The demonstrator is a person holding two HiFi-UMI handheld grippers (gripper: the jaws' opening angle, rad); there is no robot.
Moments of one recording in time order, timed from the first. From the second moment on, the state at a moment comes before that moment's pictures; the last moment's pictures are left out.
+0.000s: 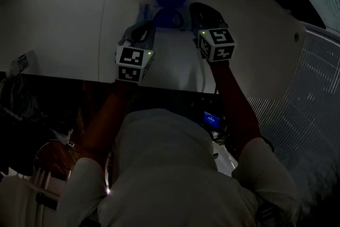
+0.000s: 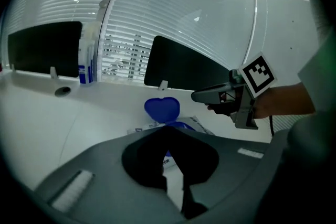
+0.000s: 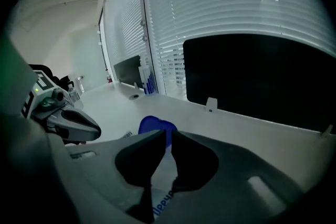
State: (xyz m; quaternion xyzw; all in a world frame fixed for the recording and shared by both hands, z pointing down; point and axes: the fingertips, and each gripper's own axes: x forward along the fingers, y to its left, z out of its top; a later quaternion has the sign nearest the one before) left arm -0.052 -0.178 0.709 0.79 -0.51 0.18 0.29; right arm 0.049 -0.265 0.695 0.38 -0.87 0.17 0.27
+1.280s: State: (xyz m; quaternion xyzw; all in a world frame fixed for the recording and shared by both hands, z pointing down) left arm -0.057 -0.173 0.789 0.77 -0.46 0.25 0.36; right arm 0.025 -0.223 0.694 0.21 -0.92 0.23 0.25
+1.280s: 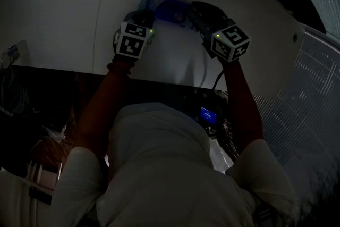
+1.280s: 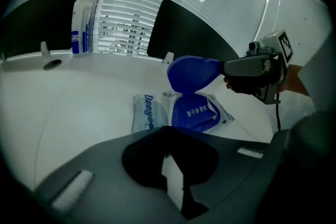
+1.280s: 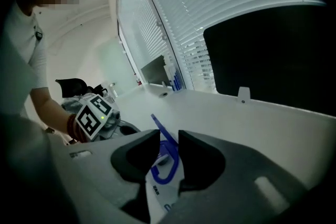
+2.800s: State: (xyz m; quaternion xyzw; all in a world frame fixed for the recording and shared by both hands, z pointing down) left arm -0.051 -0.177 0.787 0.78 -0.43 0.26 0.37; right arm -0.009 -0.155 0.772 0.11 -0.86 0.17 0.48
